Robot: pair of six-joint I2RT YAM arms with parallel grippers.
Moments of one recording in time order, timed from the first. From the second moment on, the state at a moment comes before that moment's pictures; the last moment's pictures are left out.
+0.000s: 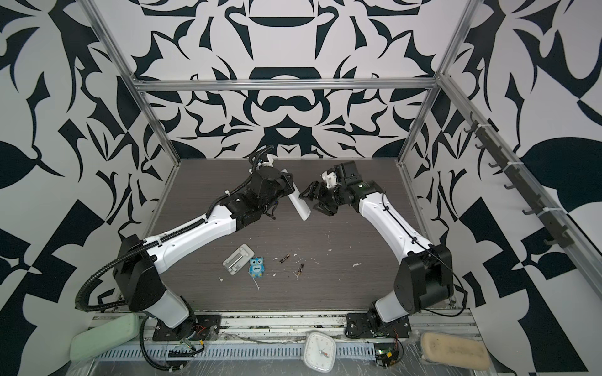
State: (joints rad) left arm -0.84 1.63 1.40 -0.15 -0.34 -0.86; right arm 0.34 1.51 1.32 -0.69 -0.61 0.76
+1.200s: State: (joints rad) left arm -0.86 1.63 1.38 -0.19 -0.35 -0.83; right arm 0.40 1.52 1.41 -0.84 -0.46 0.56
